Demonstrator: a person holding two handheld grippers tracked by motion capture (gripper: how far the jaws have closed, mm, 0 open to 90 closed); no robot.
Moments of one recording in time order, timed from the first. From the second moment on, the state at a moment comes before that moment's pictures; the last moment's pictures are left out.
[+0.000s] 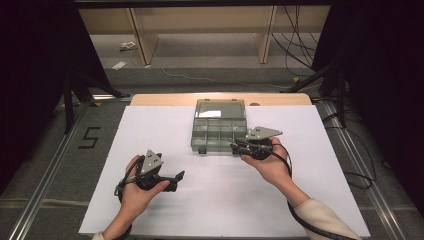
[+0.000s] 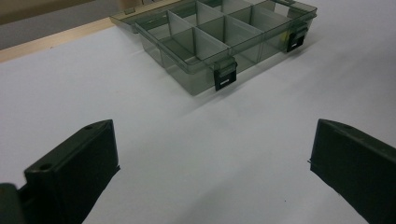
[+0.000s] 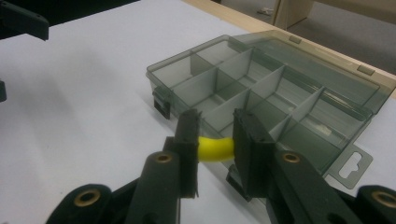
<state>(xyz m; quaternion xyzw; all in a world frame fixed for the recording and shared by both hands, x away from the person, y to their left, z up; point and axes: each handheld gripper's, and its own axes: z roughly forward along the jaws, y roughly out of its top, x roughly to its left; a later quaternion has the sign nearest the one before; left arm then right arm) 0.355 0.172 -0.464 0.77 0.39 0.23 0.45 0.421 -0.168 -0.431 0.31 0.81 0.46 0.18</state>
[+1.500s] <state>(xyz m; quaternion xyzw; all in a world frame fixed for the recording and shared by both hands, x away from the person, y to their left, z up) 0.355 0.172 -0.464 0.77 0.39 0.23 0.45 0.460 -0.178 -0.442 0.36 0.80 0.44 0.19</state>
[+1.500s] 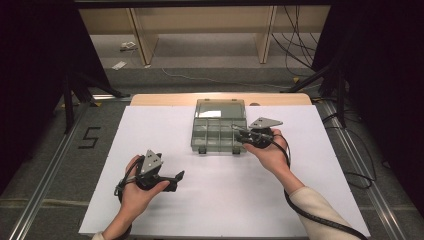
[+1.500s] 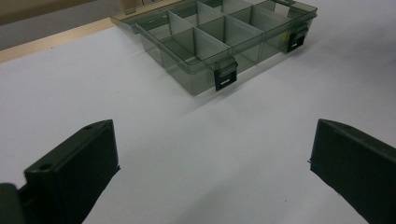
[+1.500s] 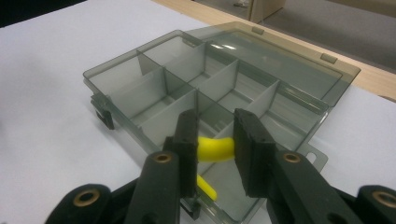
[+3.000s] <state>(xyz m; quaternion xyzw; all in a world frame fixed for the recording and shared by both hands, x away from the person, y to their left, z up) 0.356 0.172 -0.465 0.77 0.39 0.23 0.45 0.471 -0.175 -0.461 0.36 0.81 0.42 0.19</state>
